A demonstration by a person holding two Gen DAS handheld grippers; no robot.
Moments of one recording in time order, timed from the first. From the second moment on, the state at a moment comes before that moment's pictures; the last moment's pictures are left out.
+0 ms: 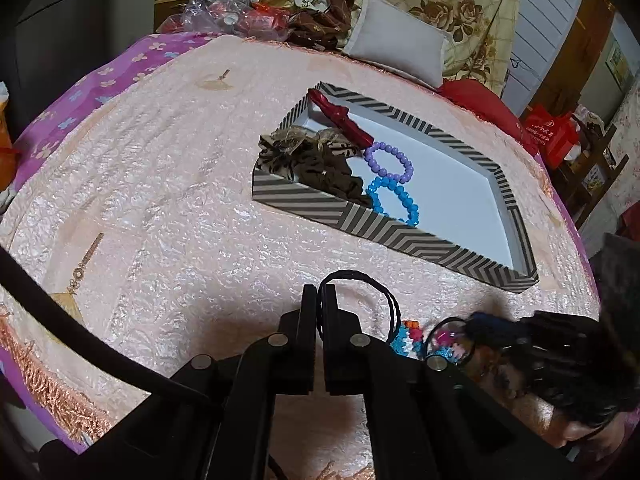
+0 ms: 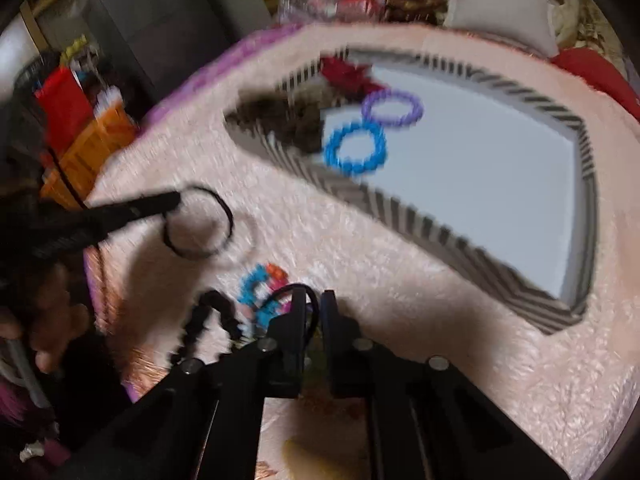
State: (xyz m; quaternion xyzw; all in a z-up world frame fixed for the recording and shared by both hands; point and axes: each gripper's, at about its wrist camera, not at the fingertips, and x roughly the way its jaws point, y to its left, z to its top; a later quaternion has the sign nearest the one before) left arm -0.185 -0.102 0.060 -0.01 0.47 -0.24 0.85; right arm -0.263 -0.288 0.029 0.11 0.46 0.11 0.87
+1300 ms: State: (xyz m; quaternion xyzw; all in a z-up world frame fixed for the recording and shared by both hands) left arm -0.197 -0.115 0.072 -0.01 0.46 -0.25 0.85; right arm -0.311 -0.304 0.026 0.06 0.48 0.08 0.87
